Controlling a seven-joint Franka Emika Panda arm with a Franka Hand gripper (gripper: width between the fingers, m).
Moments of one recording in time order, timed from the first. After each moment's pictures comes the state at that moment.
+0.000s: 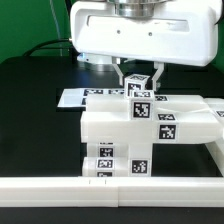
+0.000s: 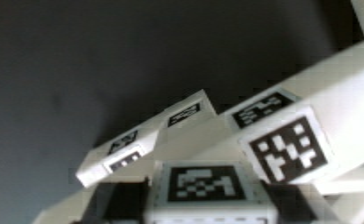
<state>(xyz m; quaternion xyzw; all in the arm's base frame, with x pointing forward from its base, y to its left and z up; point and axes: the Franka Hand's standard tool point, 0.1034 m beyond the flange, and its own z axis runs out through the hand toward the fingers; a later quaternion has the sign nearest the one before) 0.589 0.018 0.112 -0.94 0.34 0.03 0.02</state>
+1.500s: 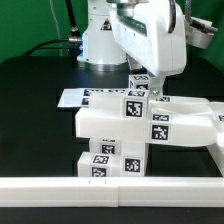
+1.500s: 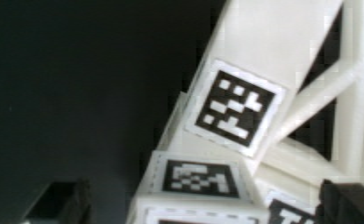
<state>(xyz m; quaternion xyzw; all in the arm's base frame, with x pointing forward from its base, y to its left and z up) 0.594 0.024 0.112 -0.80 0.60 0.03 0.04</state>
